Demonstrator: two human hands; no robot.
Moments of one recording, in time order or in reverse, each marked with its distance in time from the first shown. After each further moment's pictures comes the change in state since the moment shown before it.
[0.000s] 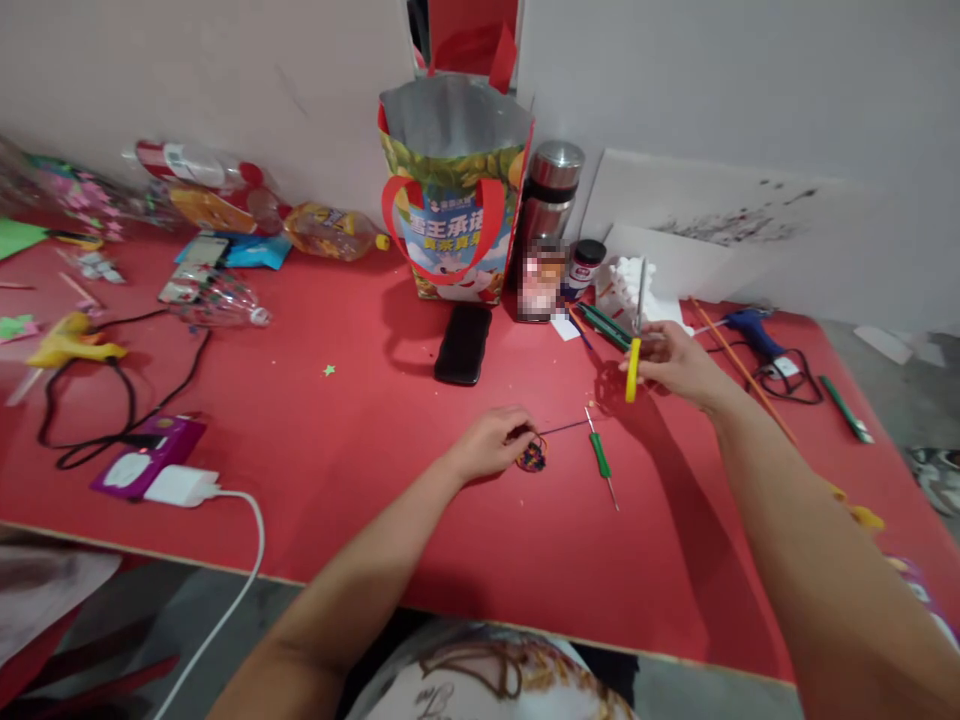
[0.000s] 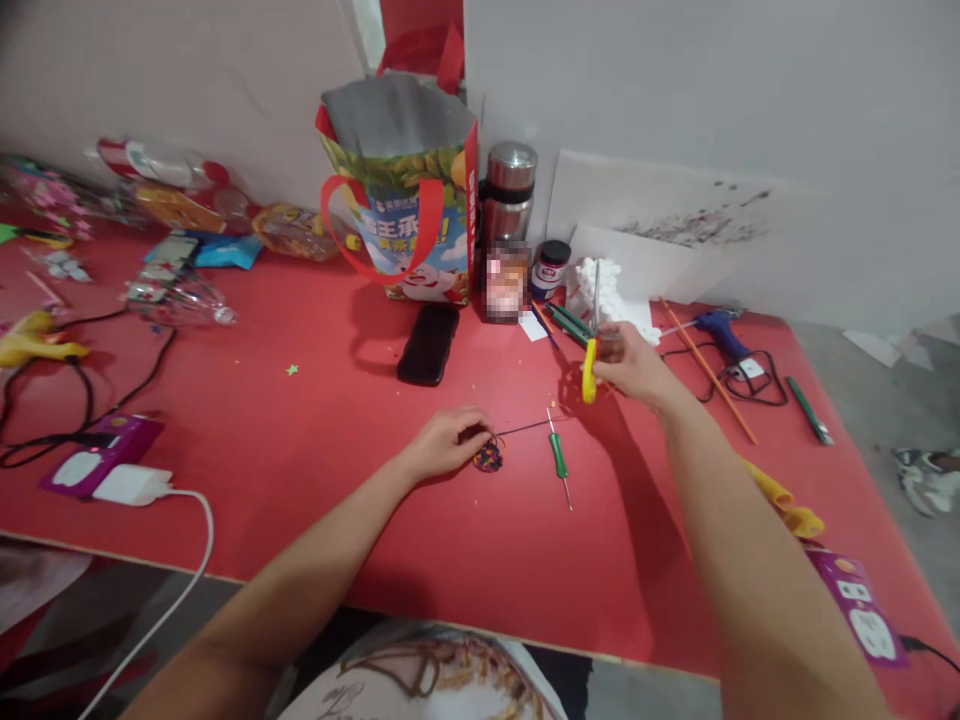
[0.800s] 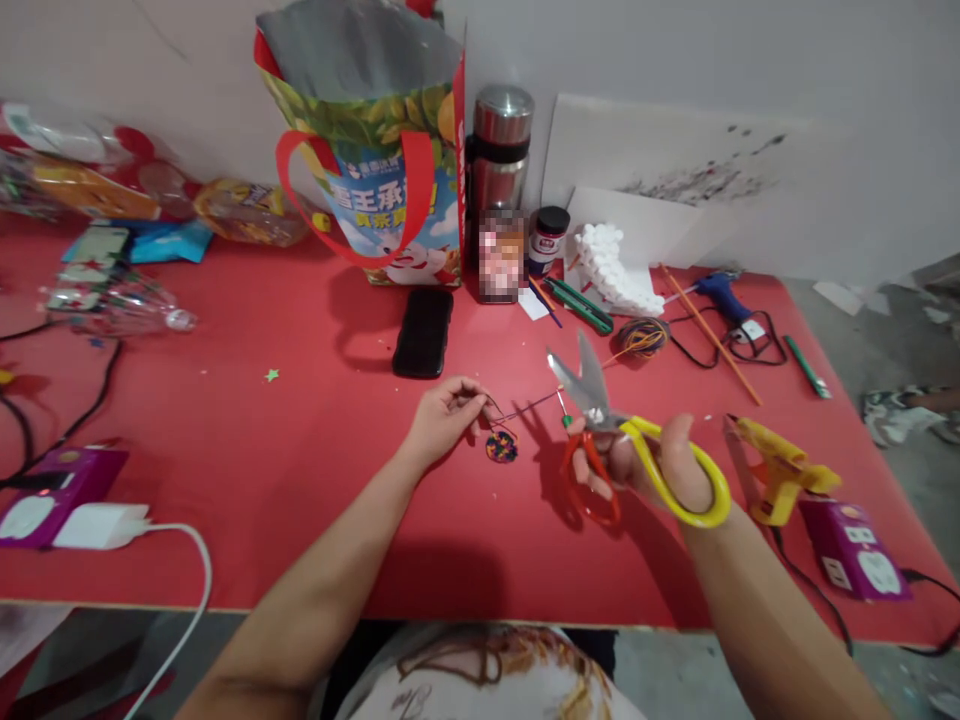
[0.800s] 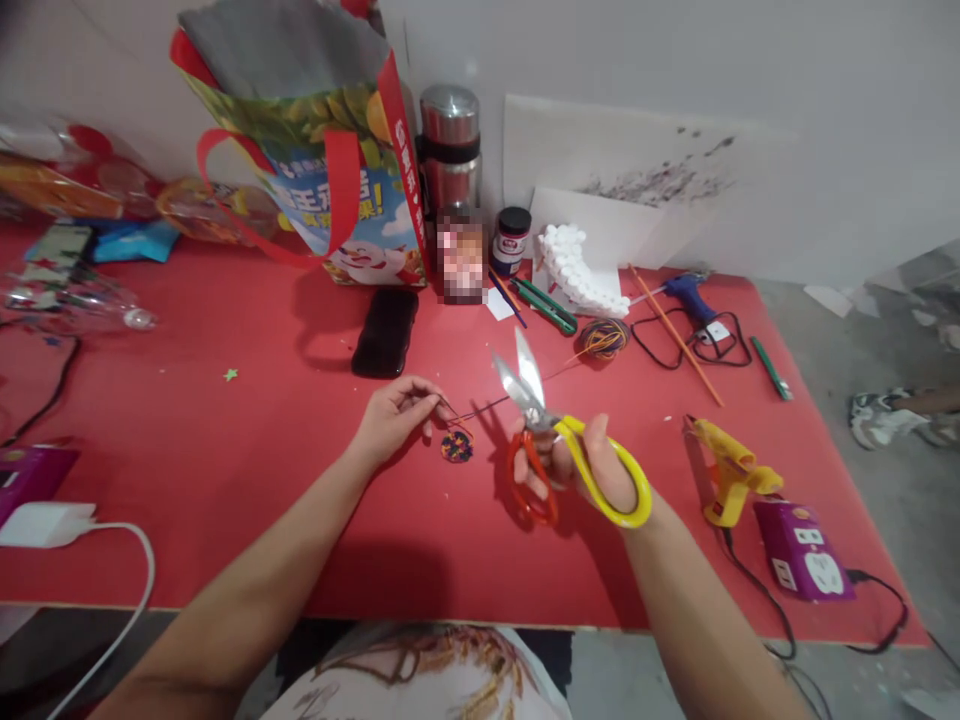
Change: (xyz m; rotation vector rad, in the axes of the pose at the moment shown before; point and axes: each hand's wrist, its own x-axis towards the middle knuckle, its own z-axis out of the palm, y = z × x) left_hand 0.006 -0.005 -0.004 -0.591 0.219 -0.351; right_hand -0.140 0.005 0.048 0.586 -0.481 -0.004
